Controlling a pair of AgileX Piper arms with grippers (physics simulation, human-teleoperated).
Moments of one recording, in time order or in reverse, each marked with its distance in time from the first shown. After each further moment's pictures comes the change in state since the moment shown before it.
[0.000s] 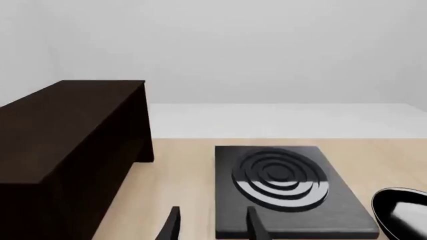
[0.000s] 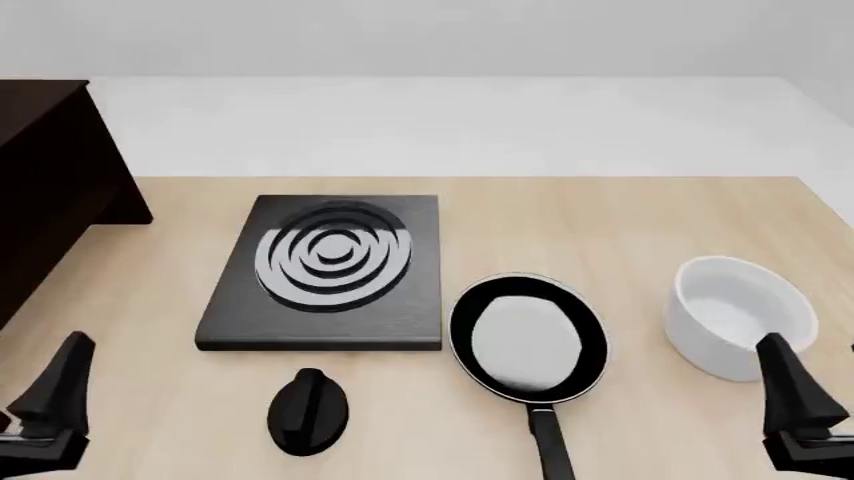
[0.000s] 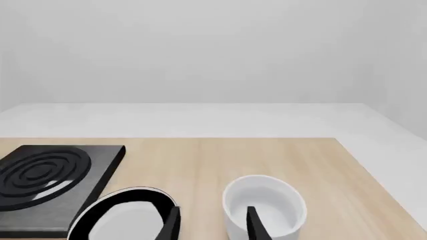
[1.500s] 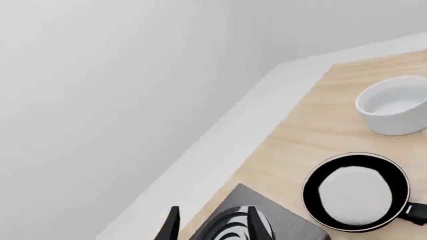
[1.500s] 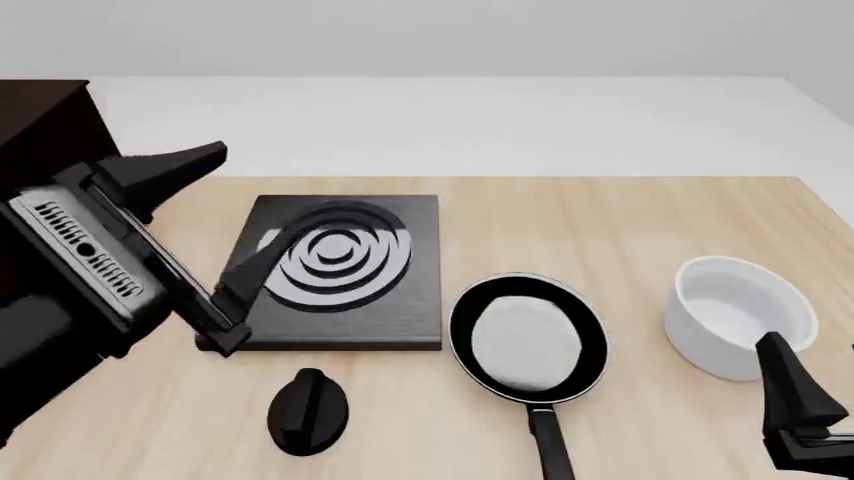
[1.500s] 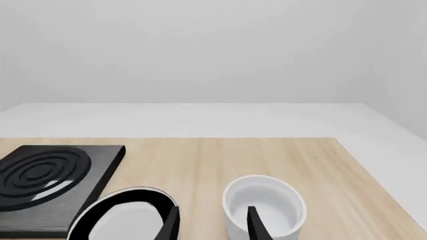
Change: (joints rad) left arm -0.639 0.805 -0.447 -0.349 0.597; right arm 0.000 0.005 -0.003 -0.001 0.000
